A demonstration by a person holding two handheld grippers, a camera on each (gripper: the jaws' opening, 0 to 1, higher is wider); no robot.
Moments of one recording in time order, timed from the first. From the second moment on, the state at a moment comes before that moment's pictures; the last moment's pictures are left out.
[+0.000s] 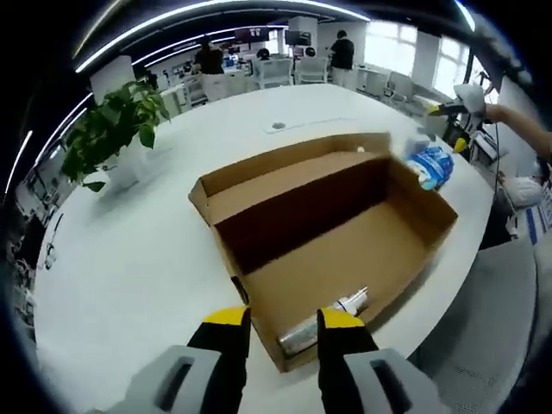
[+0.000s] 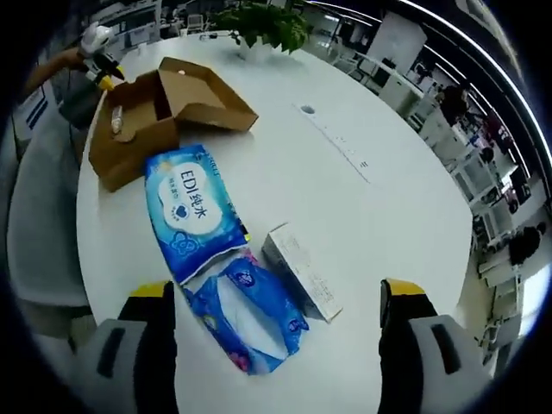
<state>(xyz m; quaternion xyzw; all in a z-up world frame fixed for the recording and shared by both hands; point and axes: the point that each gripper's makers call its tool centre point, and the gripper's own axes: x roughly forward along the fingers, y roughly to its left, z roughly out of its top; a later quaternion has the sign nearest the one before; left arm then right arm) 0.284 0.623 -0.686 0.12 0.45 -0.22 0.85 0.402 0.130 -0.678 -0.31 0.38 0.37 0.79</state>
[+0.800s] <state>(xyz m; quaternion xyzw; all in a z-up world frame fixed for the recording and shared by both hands) 0.281 0.592 -0.702 0.24 0.50 -0.41 0.72 0.325 0.164 -0.655 -0.22 0.31 0.35 0.86</state>
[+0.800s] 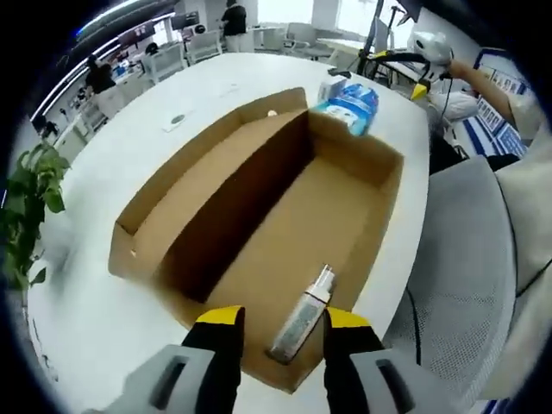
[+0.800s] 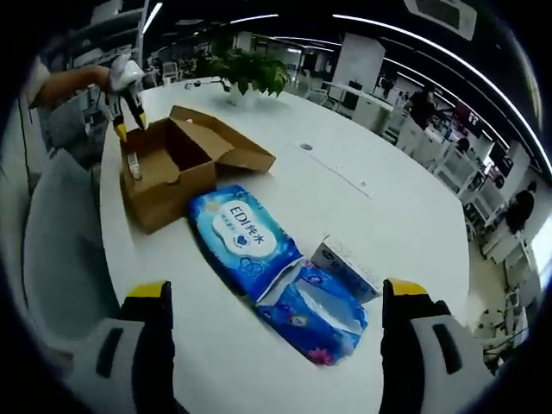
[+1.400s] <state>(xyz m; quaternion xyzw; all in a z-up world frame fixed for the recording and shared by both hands) 0.283 0.581 -0.727 0.31 0.52 -0.52 0.60 0.275 0.185 -0.651 -0.16 0.30 0.34 0.88</state>
